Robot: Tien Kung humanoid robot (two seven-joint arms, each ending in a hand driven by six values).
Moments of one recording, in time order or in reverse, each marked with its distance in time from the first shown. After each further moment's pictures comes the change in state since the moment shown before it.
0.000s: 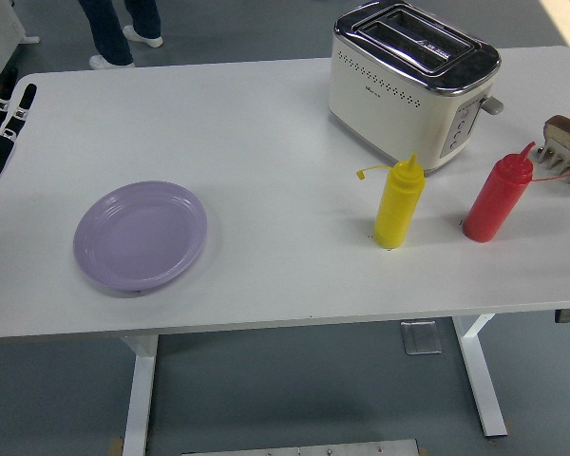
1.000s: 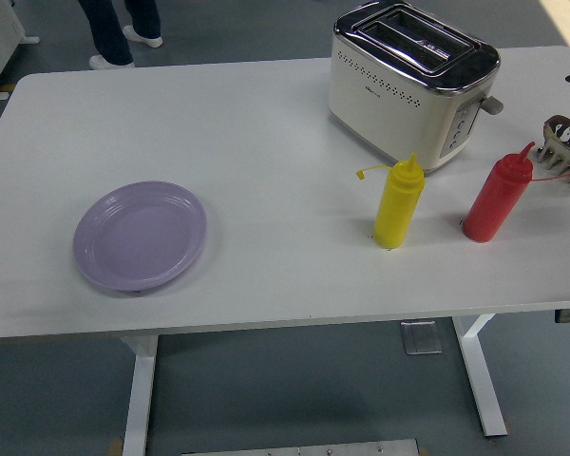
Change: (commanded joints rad) left arm 0.018 -0.034 0.027 0.389 0.376 -0.077 -0.129; right arm 0.076 0.016 -0.177 -0.306 -1.068 0.270 -0.204
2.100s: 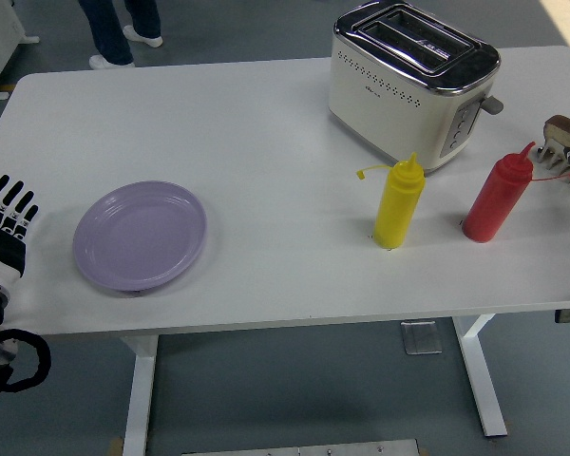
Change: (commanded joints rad) left arm -0.073 -0.078 0.261 0.200 -0.066 0.002 -0.090; right arm 0.067 0.055 -0.114 -0.293 -0.218 -0.115 0.049
